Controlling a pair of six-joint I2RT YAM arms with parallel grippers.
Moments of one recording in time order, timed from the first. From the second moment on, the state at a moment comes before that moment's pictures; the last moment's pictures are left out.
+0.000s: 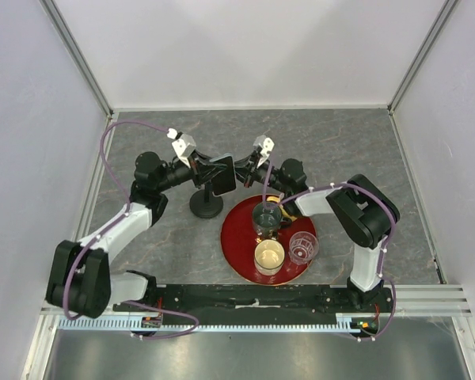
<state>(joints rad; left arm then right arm) -0.25 1.28 0.67 0.72 0.89 -0.16 0.62 1.92 0.91 1.20 -0.59 0.25</state>
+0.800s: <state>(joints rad) -0.53 1.14 0.64 0.49 -0.42 -0.08 1.25 1.80 0.87 1.12 0.60 -0.15</state>
